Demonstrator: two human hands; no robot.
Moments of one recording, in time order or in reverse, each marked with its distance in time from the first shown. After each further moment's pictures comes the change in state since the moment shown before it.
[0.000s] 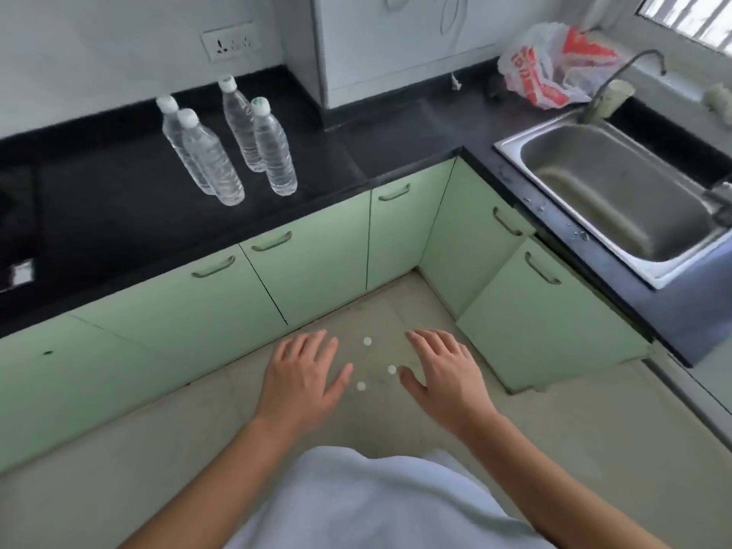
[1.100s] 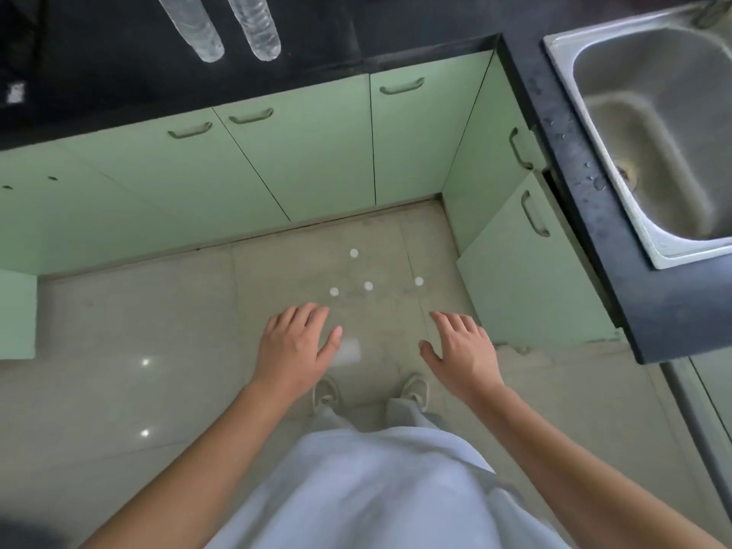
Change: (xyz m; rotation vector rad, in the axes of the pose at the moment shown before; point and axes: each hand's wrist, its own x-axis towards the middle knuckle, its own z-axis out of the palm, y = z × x) left_hand -0.028 0.236 0.061 -0.031 -0.133 -0.404; right_hand -0.075 0.243 0.019 0.009 -0.353 -0.072
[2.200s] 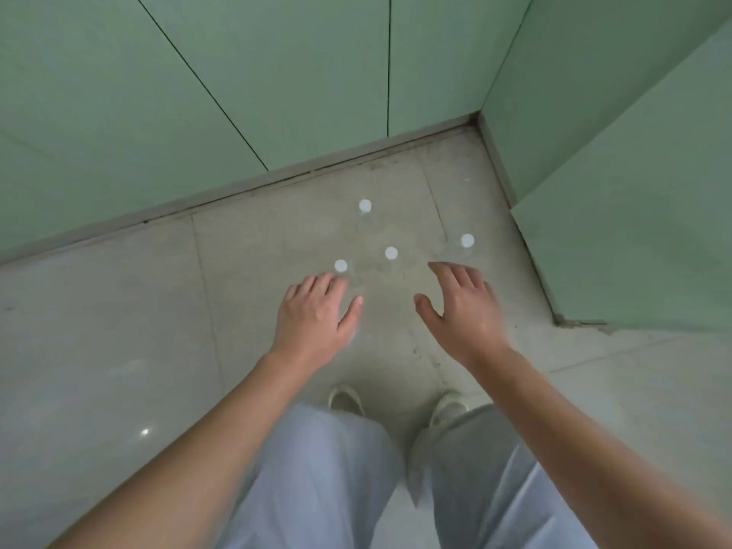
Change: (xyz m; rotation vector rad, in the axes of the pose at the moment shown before) left_hand 0.092 -0.107 0.316 -0.065 -0.080 0.087; right_hand 0.175 -0.009 0.266 0.112 0.094 0.065
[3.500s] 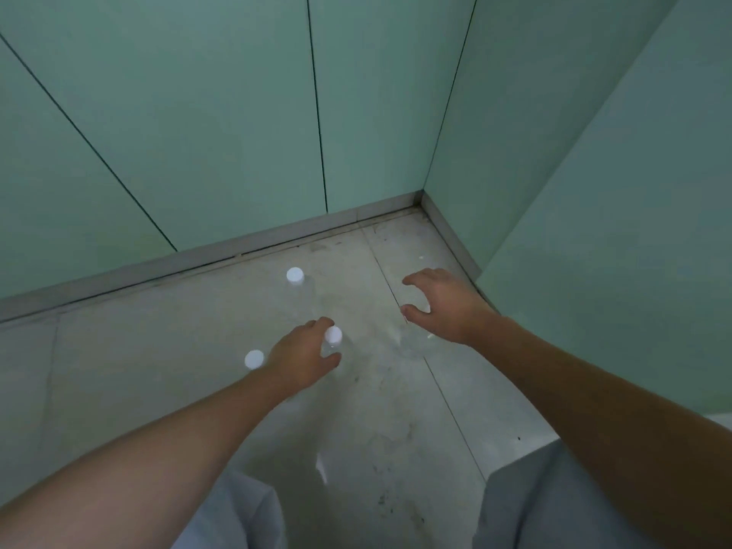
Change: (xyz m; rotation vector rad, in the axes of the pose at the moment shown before) left_hand 0.177 -0.023 0.267 -0.320 -0.214 -0.013; right_hand 0.188 0.163 0.118 -0.106 0.024 -0.181
